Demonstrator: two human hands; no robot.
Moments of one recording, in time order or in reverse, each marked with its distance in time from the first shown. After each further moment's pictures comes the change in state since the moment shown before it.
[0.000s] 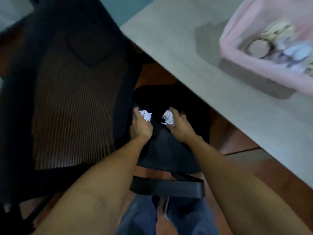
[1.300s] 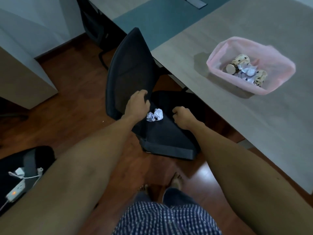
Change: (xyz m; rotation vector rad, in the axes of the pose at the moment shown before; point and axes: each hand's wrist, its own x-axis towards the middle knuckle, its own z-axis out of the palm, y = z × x) left_hand -0.163 0.034 -0.210 0.134 0.089 0.438; right_hand -0.175 -0.106 -0.063 -0.164 -0.046 -0.078
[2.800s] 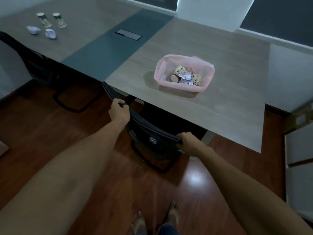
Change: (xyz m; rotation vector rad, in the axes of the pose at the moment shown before) left_hand -0.007 0.108 0.008 -0.403 0.097 -0.203; right_hand -0.177 0.082 -0.031 -0.087 0.138 0.096
